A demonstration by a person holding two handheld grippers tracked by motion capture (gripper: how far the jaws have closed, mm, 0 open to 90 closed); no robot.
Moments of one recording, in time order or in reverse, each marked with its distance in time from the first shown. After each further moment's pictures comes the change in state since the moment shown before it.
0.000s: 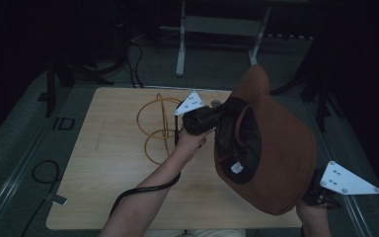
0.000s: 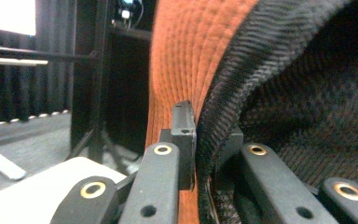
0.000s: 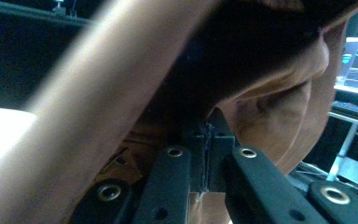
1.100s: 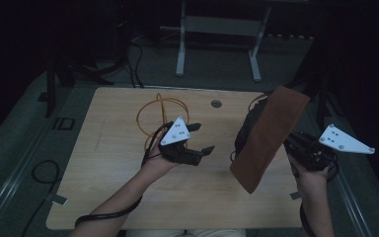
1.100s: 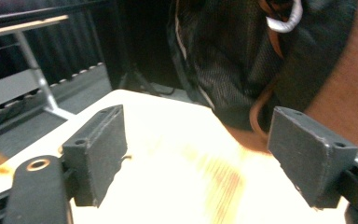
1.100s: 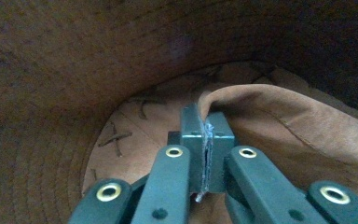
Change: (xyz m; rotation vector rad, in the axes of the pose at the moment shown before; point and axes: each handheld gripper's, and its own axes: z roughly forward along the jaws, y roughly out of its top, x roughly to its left) left arm -0.037 -0.011 -0.089 0.281 0.108 0.203; right arm -0.060 0.007 0.029 0.067 -0.128 0.111
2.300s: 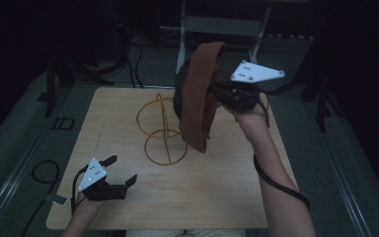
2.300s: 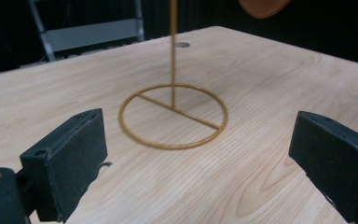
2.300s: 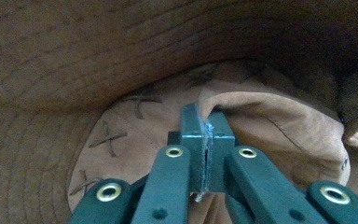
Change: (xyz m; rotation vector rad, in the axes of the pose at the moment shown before) left arm 0.015 -0.158 -0.156 0.048 0.354 -0.211; right arm 0.041 0.083 0.183 0.154 0.186 -0.168
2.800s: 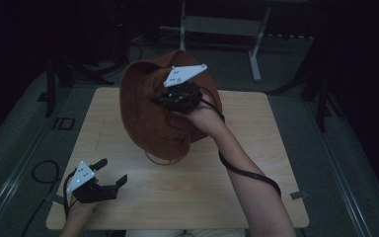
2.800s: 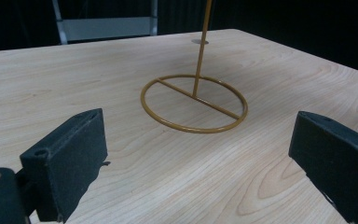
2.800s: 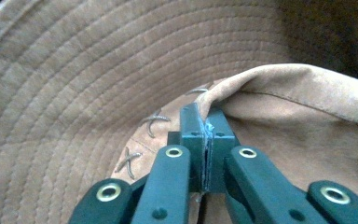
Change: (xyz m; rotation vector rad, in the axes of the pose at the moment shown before) left arm 0.017 -0.018 -0.009 -0.015 0.028 -0.073; right arm 0.044 0.001 0.113 0.214 0.237 -0.080
